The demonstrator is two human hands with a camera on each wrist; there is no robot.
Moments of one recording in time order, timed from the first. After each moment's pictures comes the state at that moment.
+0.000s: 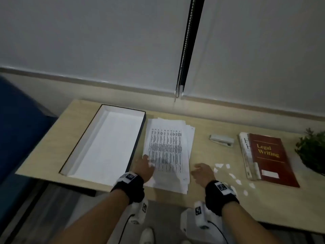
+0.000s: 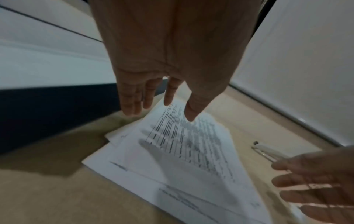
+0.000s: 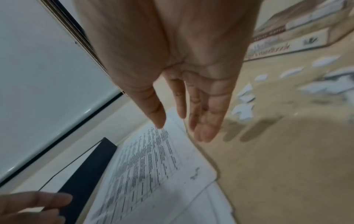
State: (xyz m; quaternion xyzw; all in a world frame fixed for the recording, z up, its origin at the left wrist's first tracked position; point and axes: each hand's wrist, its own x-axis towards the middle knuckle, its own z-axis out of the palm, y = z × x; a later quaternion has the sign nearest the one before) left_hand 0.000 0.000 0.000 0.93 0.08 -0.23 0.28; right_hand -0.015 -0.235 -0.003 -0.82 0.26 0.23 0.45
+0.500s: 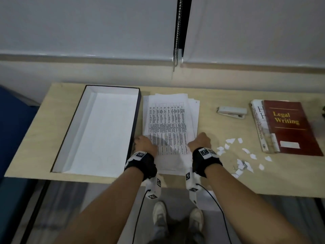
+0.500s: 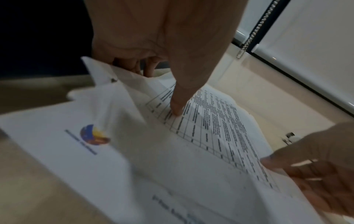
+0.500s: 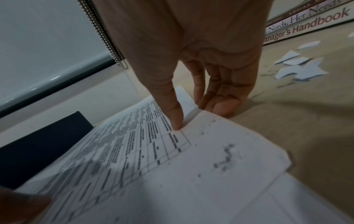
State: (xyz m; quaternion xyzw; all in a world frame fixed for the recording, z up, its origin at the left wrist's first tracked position) left_hand 0.046 -0.010 -0.050 0.92 0.20 -0.27 0.22; right_hand 0.043 -0.194 -0.045 -0.86 0.36 0.20 0.32
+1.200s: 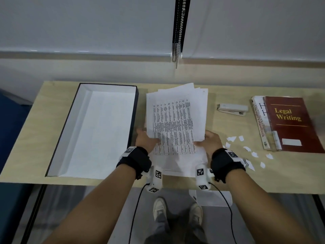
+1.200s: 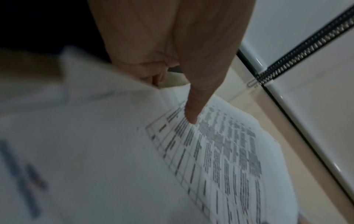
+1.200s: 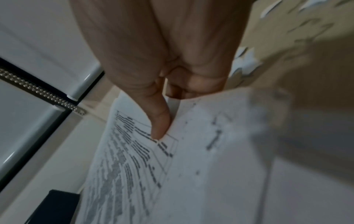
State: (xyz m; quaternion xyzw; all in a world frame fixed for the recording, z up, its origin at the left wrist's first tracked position) left_hand 0.066 -0.002 -0.045 0.81 0.24 -0.25 0.47; right_hand 0.029 -0.231 -0.042 -0.73 0.32 0.13 0.59
